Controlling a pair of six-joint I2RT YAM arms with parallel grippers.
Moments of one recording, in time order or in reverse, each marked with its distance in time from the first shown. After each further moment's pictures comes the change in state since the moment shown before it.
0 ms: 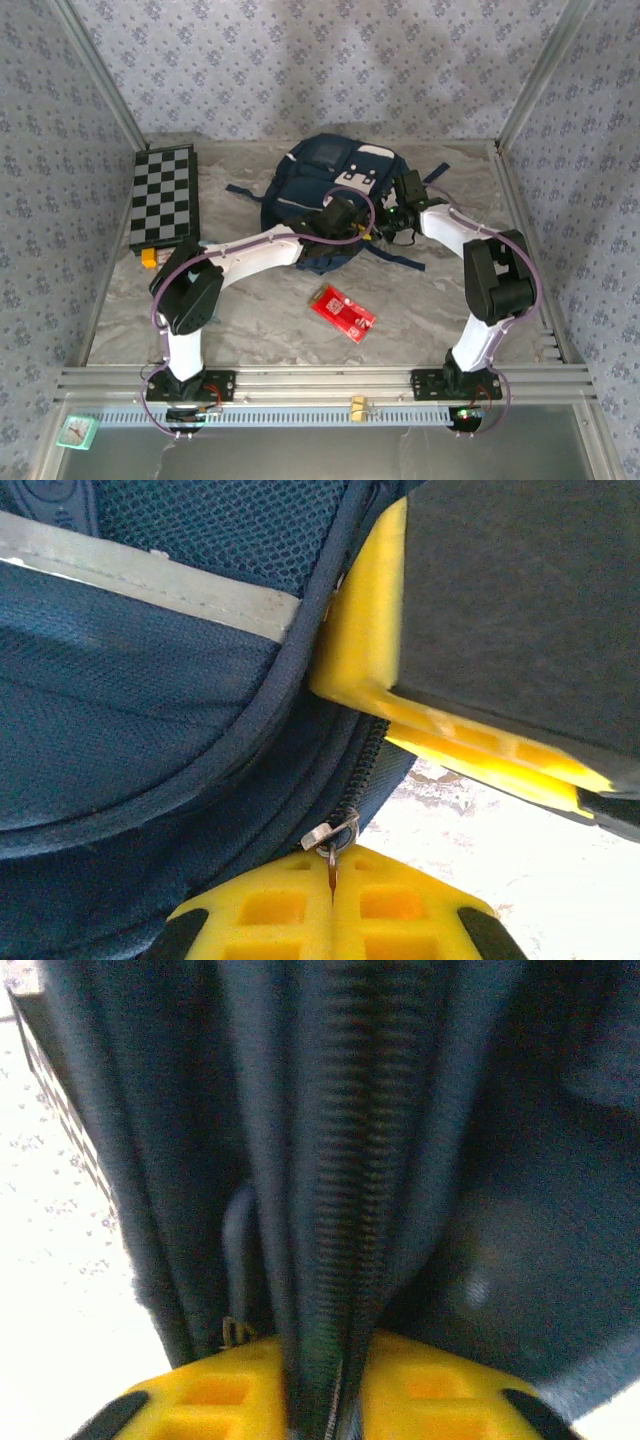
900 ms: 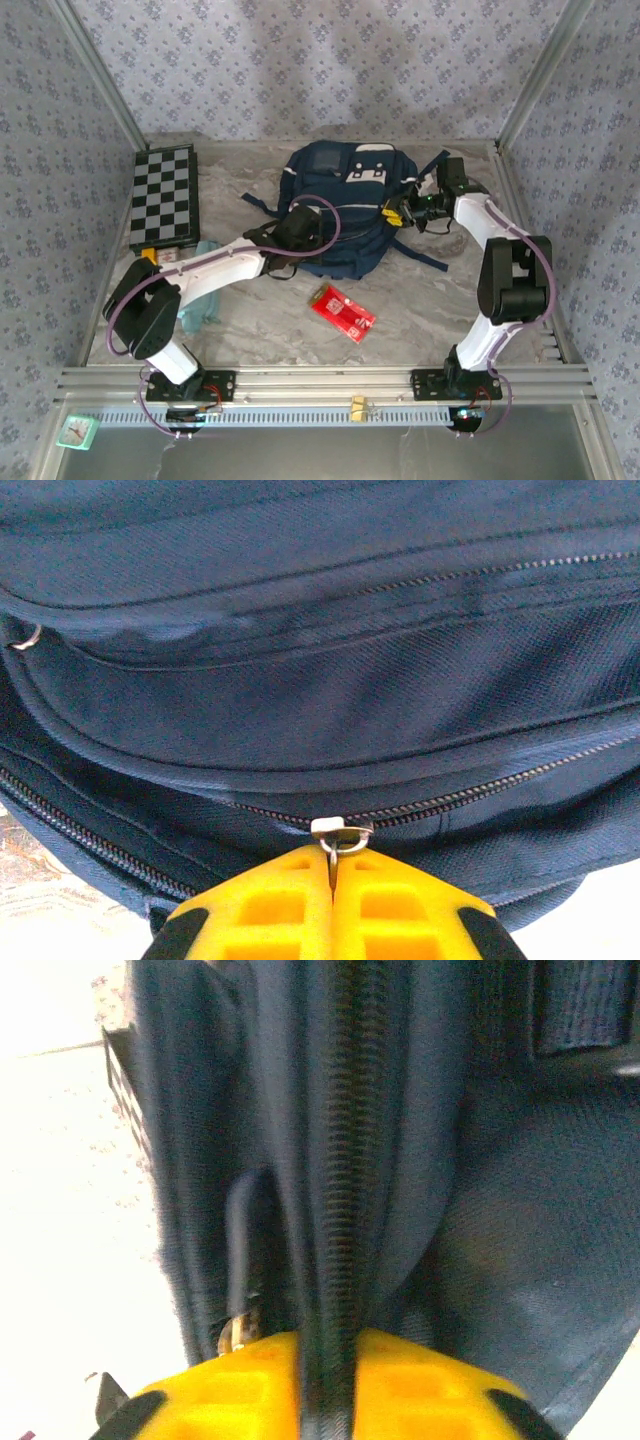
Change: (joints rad) left arm 0.078 -0.263 -0.303 0.036 -0.031 0.098; right arm -0.237 -0.066 0.053 -0.182 -0.175 -0.197
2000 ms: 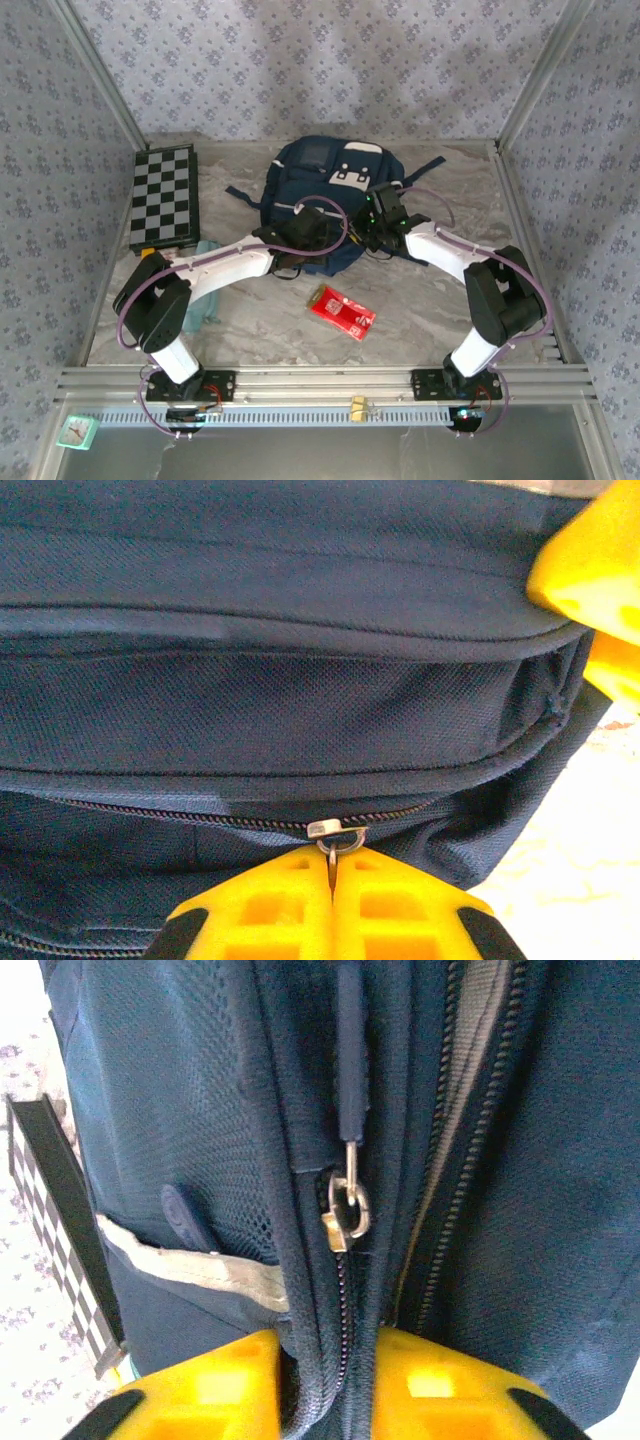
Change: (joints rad) left arm -0.018 0.058 0.046 -0.034 -0.059 0.005; right arm 0.438 -0.060 -0.169 0.321 0.615 0.409
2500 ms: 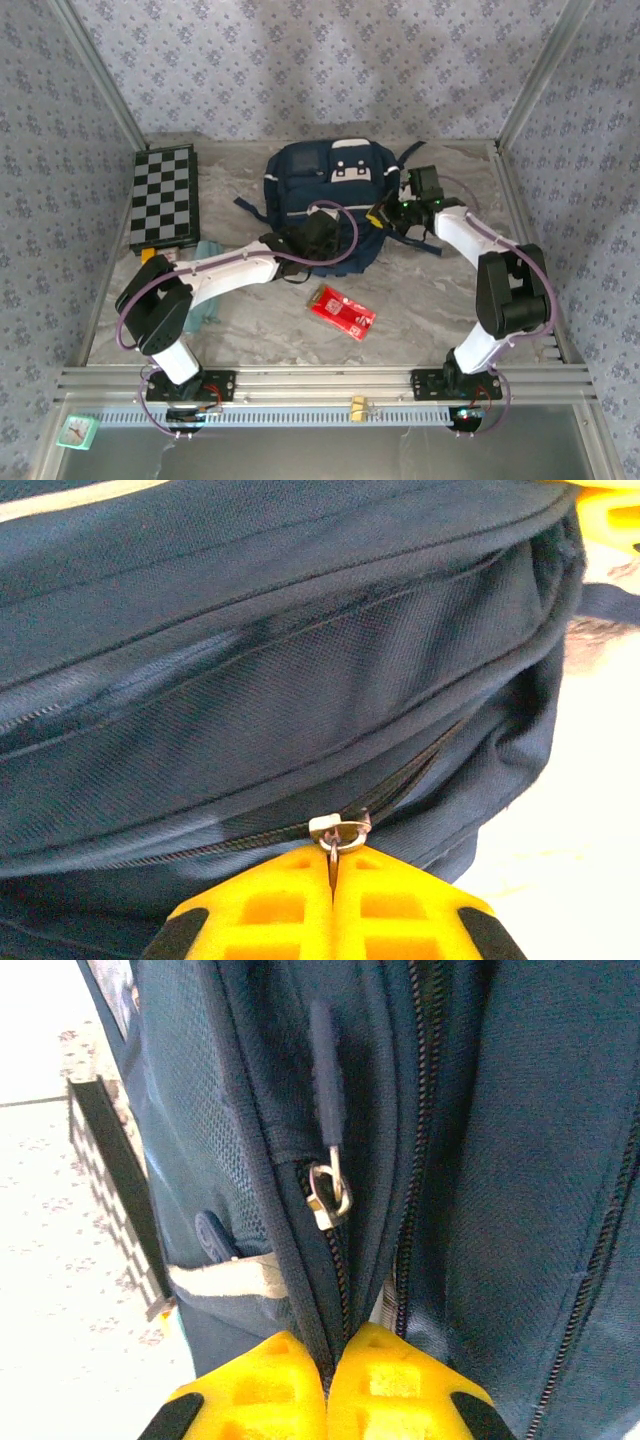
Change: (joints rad) left arm -0.077 0.000 0.003 0.090 0.007 0.016; right arm -0.296 0.031 0.106 -0.145 -0.369 -0.240
